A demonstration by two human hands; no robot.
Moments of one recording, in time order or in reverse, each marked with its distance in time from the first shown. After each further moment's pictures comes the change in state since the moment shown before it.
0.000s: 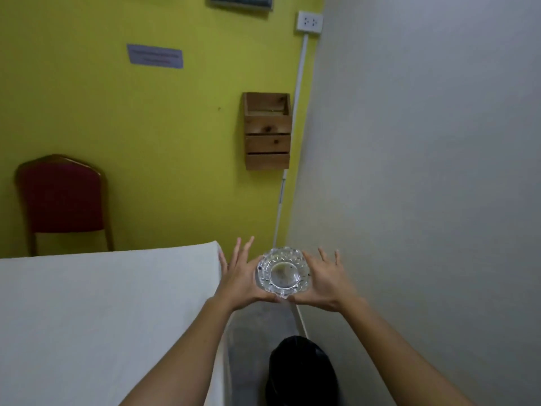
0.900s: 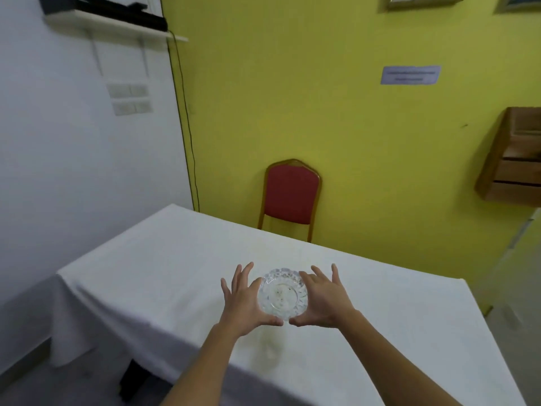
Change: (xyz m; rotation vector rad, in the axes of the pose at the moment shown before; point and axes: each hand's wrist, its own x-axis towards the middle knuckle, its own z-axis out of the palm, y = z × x) left_hand -0.334 -0.395 -0.229 0.156 0.081 -0.738; right_hand 0.086 -0.556 0.140 -0.062 -0.158 -0.649
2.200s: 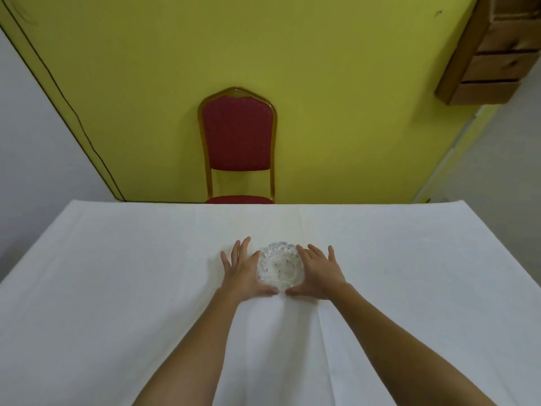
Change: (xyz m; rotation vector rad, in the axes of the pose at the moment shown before) left_hand 0.224 -0.105 0.067 0.048 -0.396 0.296; right_hand 0.160 -0.008 0.106 0.225 -0.201 0.488
